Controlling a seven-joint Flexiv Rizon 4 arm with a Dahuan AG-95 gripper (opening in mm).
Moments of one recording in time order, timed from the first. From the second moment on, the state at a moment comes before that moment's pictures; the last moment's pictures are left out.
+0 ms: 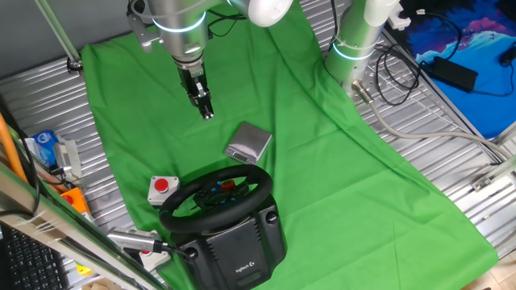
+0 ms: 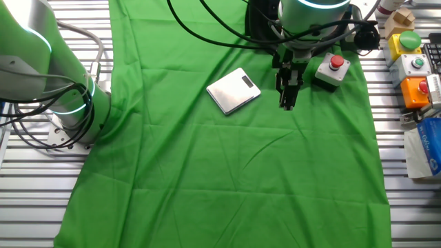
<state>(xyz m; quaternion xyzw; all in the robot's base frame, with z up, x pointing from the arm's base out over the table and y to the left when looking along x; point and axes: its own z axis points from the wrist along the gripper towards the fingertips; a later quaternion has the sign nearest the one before) 0.500 0.000 0.170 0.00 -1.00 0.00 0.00</state>
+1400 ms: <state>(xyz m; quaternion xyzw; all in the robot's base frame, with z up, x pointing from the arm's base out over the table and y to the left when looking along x) 0.498 0.000 0.171 0.09 -0.99 -0.07 -0.01</state>
